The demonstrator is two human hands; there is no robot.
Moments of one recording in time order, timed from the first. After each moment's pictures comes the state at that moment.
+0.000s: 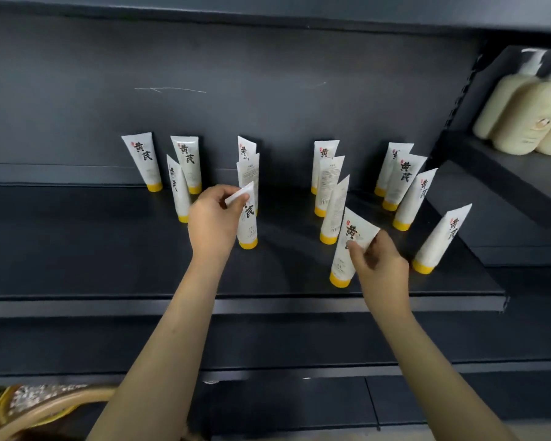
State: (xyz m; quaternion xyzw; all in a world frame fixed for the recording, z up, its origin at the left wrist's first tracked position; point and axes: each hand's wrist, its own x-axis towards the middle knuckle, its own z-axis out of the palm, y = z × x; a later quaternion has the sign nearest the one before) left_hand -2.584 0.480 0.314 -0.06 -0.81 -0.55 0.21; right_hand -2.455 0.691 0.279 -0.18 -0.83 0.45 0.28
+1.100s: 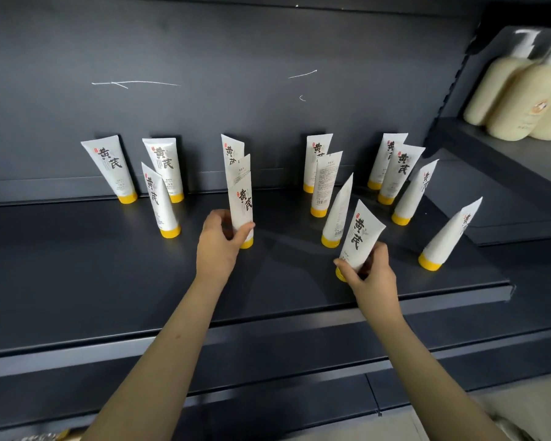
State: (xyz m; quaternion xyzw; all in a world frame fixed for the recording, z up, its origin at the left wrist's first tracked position) left_hand -2.646 0.482 0.240 -0.11 -0.83 -0.54 0.08; right_hand -2.487 0.681 0.241 -0.24 -0.81 0.47 0.24
